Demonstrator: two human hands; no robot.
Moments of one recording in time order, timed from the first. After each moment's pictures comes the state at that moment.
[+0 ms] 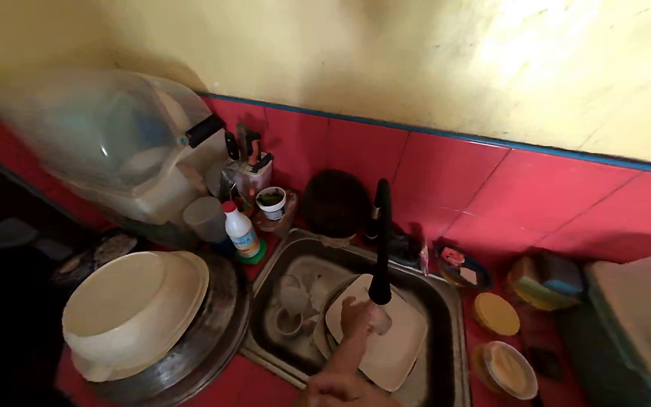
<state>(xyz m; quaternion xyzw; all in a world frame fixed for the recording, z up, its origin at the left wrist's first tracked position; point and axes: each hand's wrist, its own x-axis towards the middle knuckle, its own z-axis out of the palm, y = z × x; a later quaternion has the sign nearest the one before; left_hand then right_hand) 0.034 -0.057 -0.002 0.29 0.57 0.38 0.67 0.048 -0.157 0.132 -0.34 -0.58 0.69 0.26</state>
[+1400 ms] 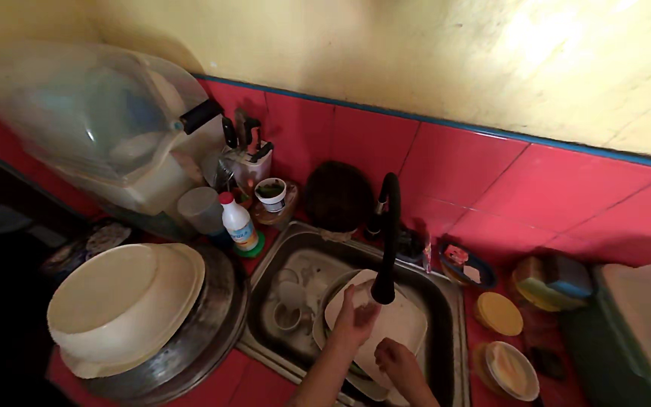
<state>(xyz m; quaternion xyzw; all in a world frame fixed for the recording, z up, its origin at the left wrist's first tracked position) 0.022 -0.037 0.032 -0.12 0.45 0.38 0.80 0.151 -0.137 -0.013 -0.69 -0.50 0.49 0.18</state>
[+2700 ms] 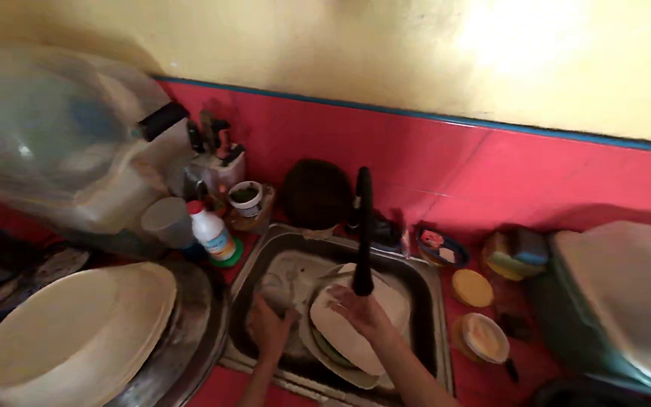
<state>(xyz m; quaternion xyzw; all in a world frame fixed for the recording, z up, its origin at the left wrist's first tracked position) -0.108 -0.043 -0.051 0.53 0.77 0.25 0.24 0.111 -0.061 0.013 -0.42 -0.08 0.70 0.56</state>
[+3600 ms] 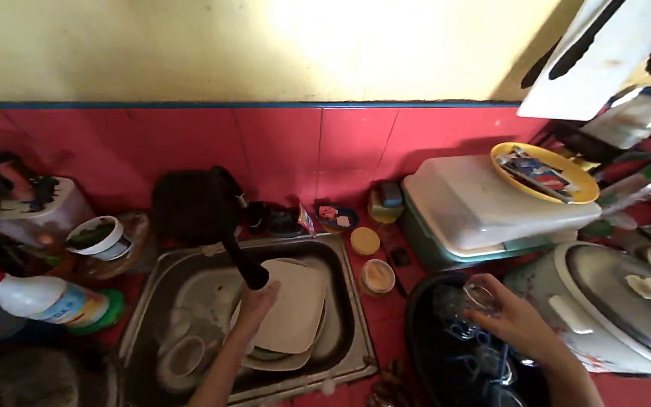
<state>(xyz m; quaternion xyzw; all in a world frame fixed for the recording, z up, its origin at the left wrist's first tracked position) 0.030 -0.025 0.002 0.59 0.55 0.21 0.55 0.389 -0.363 0.150 -0.85 -0.41 0.18 0.28</state>
